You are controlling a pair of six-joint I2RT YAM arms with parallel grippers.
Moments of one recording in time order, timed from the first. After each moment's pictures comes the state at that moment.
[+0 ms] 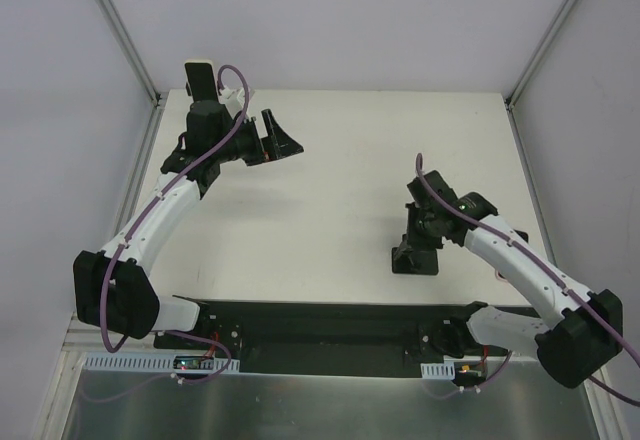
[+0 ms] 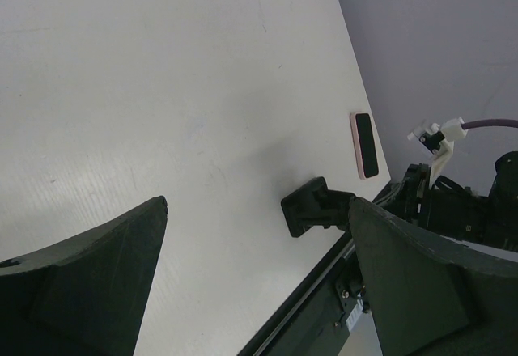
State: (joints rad) left arm -0.25 1.34 1.12 -0.20 0.63 -0.63; right arm 0.56 1.13 0.92 -0.99 0.04 0.57
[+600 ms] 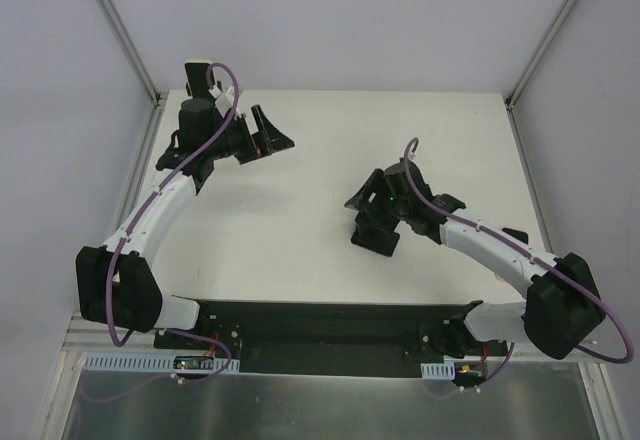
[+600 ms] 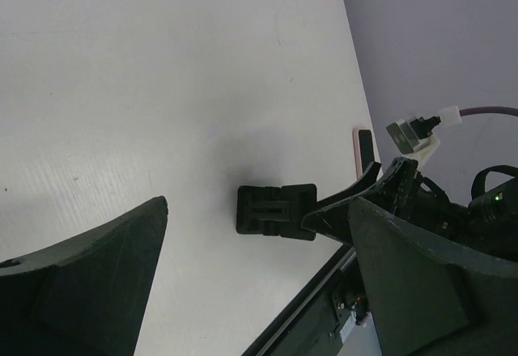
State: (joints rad) left arm -0.18 1.36 1.12 -0.19 0.66 -0.65; right arm 0.65 1.29 0.86 -0.39 0.02 1.10
